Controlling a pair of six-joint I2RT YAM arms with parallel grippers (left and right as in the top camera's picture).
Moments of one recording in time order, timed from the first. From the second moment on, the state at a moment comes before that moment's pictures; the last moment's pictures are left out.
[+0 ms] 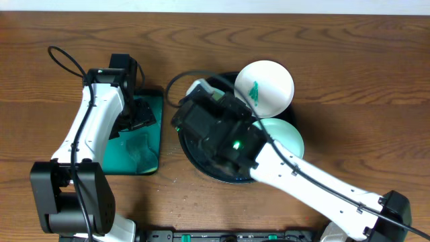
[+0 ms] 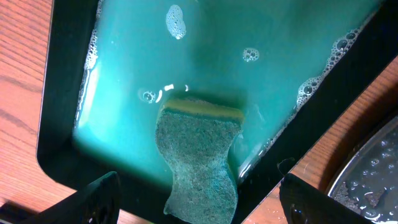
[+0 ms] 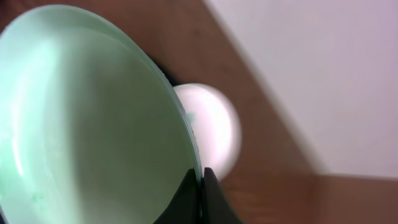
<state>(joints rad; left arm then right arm) -0.03 1.71 1.30 -1.18 -0.09 -0.45 1.00 1.63 1.49 -0.87 0.81 -0.05</state>
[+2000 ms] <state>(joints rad) -0.03 1.71 1.30 -1.20 -0.09 -0.45 -0.56 1.97 1.48 -0.91 -0.41 0.31</state>
